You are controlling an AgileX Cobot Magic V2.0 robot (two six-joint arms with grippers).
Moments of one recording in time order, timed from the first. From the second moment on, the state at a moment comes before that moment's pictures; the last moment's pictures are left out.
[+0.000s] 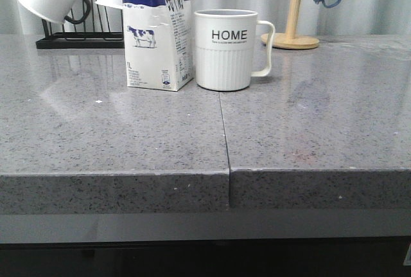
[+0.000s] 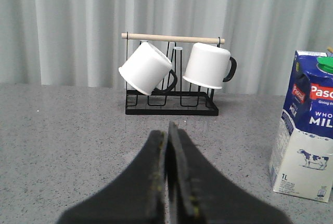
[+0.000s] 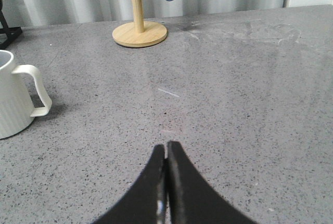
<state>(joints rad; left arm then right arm) -0.11 0.39 -0.36 0.00 0.00 -0.15 0.02 0.46 -0.33 -0.07 0.12 0.16</state>
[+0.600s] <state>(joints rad) -0.10 0.20 -0.17 0.06 0.07 -0.15 0.02 0.46 -0.33 -0.07 0.12 0.16</state>
